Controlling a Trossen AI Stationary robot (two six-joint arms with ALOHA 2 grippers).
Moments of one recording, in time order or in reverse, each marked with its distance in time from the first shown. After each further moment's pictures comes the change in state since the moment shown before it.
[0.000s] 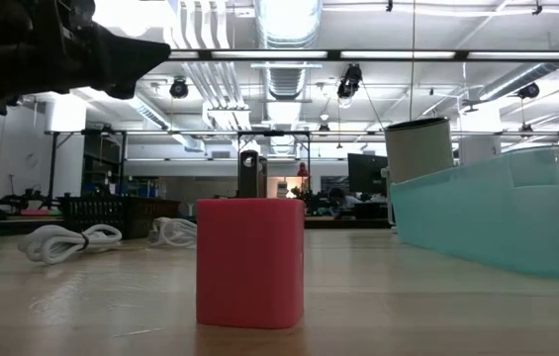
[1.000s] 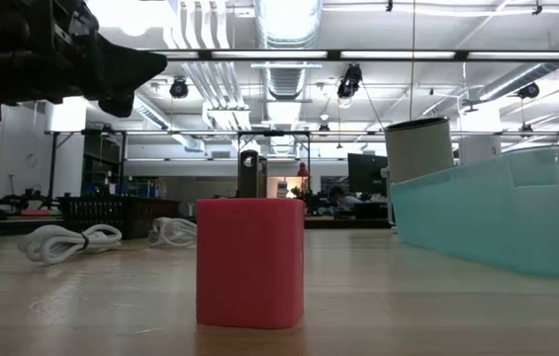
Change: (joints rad) left arm 0.000 0.000 -0.029 0.001 0.000 -0.183; right arm 0.041 0.177 0.058 0.097 -0.146 0.095
